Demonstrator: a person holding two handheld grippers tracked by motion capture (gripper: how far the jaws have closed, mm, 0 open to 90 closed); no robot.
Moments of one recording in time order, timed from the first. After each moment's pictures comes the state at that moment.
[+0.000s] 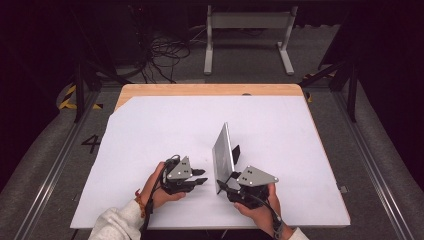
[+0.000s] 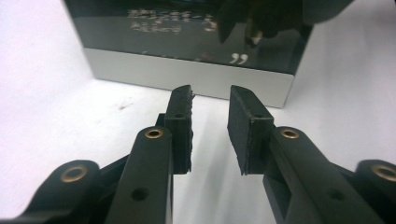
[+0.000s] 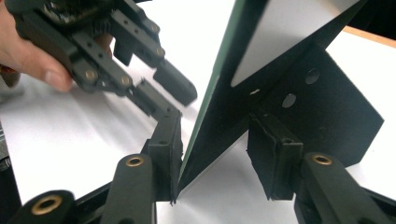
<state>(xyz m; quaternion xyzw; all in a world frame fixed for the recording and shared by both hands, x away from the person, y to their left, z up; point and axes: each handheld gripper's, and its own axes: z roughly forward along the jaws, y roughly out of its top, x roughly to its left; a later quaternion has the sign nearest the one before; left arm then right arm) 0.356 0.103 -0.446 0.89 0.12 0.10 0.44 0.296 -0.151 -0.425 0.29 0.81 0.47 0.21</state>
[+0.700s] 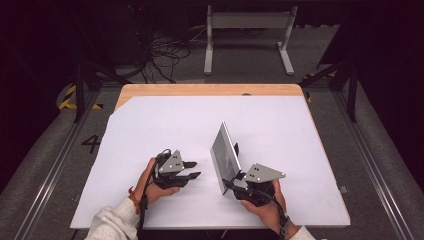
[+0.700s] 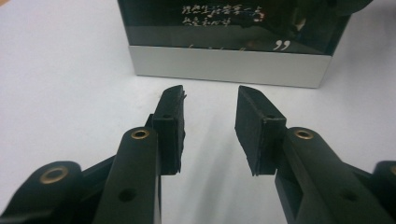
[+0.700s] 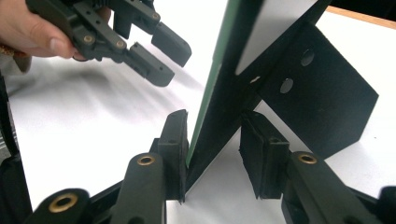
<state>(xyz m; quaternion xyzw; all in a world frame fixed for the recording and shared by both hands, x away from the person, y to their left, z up) 0.366 0.119 -0.442 0.88 0.15 0.12 0.44 0.302 -0.170 -0.428 0.29 0.81 0.48 0.17</state>
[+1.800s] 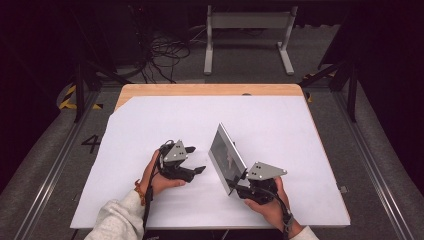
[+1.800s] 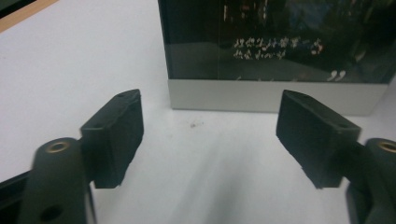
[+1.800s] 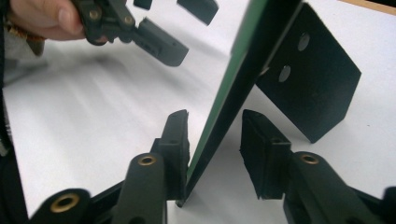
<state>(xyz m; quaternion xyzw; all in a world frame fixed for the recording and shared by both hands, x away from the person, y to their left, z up) 0.392 0.106 -0.440 0.86 0.18 0.13 0.46 0.308 -0.177 -0.430 0.29 0.82 0.46 0.17</state>
